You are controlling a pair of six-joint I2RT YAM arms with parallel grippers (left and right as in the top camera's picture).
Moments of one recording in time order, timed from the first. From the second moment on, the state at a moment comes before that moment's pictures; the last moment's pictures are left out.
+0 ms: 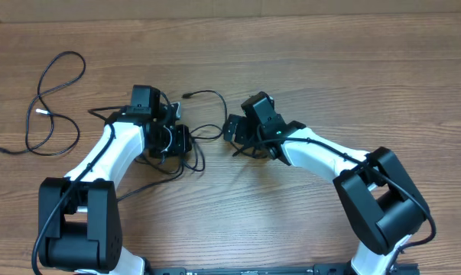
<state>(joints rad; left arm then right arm) -0.09 1.72 1.04 -0.66 0.45 -0.16 0.59 1.90 1.09 -0.19 -0.07 0.77</state>
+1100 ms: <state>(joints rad) -0.31 1.73 1.25 -0.43 0.71 -0.36 0.21 1.39 1.10 -0.65 -0.44 0.54</state>
